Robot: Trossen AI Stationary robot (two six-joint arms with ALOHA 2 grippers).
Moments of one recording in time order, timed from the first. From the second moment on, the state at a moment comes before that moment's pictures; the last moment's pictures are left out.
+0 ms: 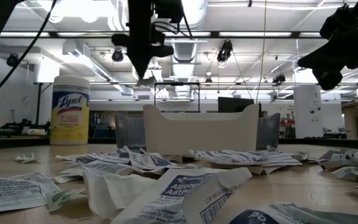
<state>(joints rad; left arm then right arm) 0.30 1.82 1.81 -1.32 -0.59 -0.70 0.13 0.17 0.17 -0.24 0.19 0.44</state>
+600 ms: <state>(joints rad) 0.38 1.91 1.69 -1.14 -0.34 -0.74 0.13 0.17 0.17 -0.24 0.19 0.44</state>
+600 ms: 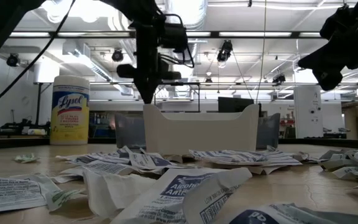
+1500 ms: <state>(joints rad) 0.33 1.91 1.43 -0.91 -0.32 -0.84 0.13 0.17 0.17 -0.26 0.19 0.45</state>
